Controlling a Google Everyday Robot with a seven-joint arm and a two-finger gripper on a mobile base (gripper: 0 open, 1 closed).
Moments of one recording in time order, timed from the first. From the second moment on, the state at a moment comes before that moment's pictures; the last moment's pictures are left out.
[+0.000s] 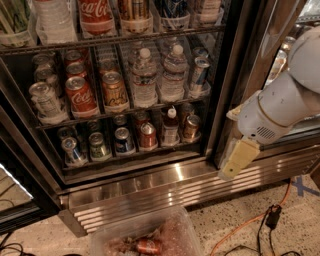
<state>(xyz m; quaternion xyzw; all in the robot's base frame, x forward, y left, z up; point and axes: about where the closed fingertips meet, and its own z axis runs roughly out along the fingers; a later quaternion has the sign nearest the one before) 0.469 -0.167 0.838 -0.58 0.79 0.06 0.20</state>
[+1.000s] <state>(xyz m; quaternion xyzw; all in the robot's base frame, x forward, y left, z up) 0.477 -0.132 0.792 -0.59 0.77 0.11 0.22</state>
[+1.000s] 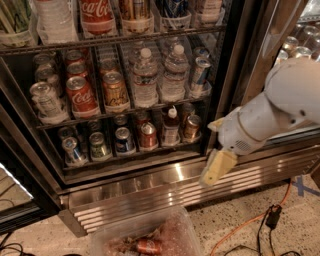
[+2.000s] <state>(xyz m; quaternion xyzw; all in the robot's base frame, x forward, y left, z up) 0.501 -0.029 0.643 -0.58 0.74 0.22 0.25</state>
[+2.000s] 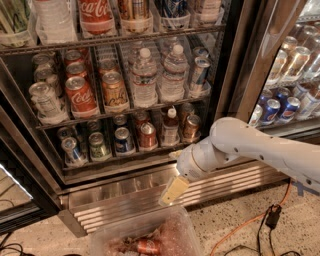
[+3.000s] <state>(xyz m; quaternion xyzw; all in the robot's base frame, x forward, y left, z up) 0.524 0.023 0.604 -0.58 0.72 0.27 0.27</state>
